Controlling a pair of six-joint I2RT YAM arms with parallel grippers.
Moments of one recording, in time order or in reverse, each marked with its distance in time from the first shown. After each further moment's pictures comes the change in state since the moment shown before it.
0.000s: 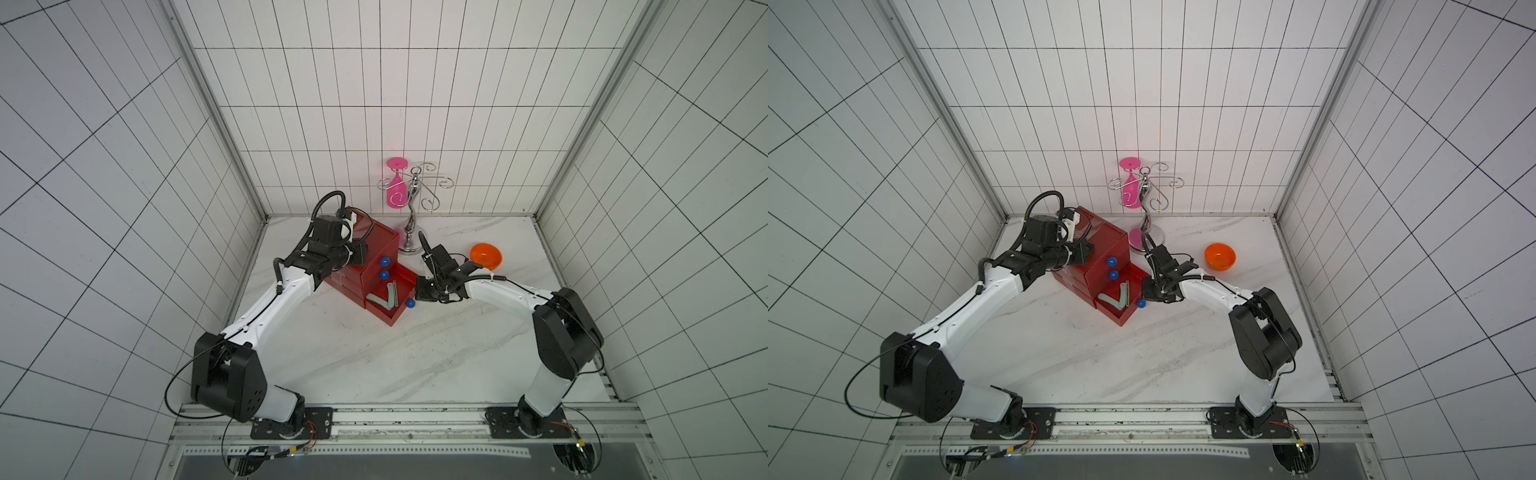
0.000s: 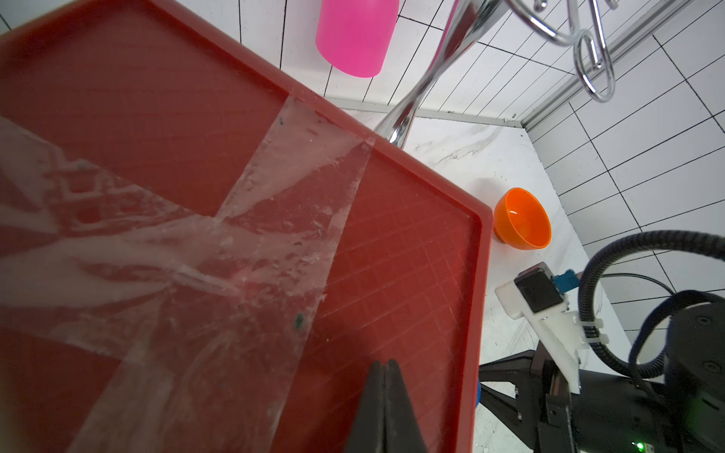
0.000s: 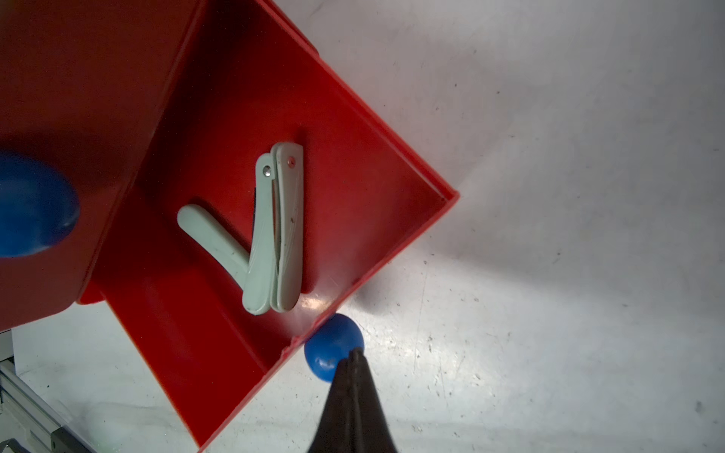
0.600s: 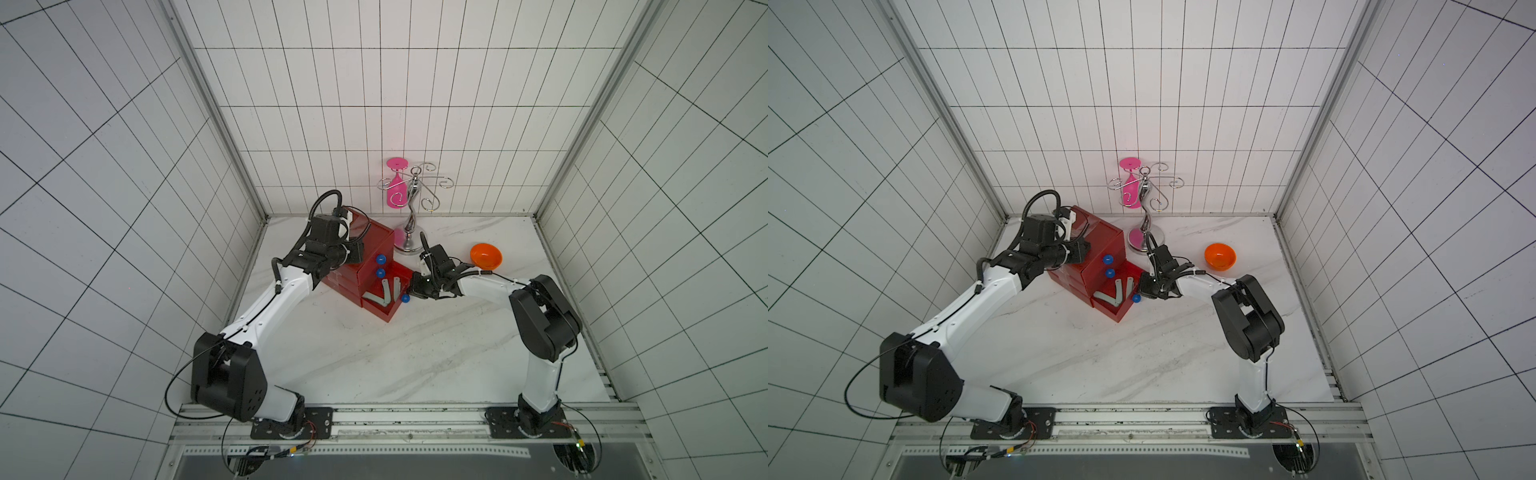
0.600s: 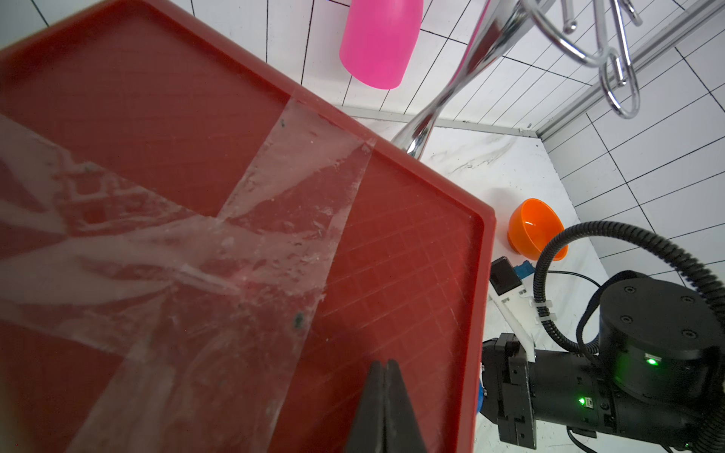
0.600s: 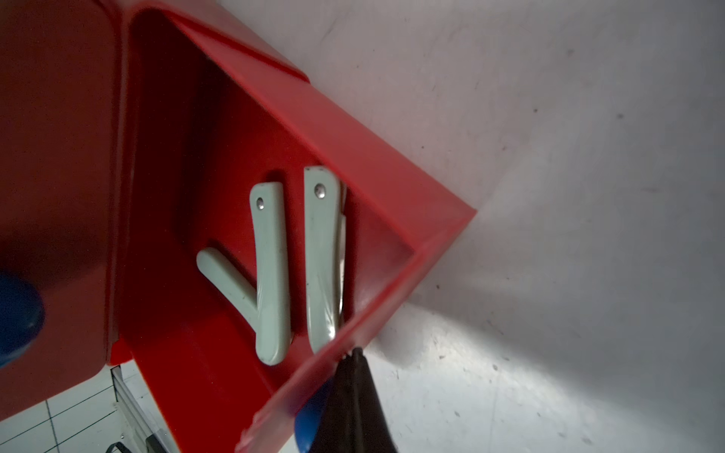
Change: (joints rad) left arm 0.016 0.000 0.000 0.002 -0.034 0.000; right arm -0.045 0.155 -0.001 0.249 -0.192 0.138
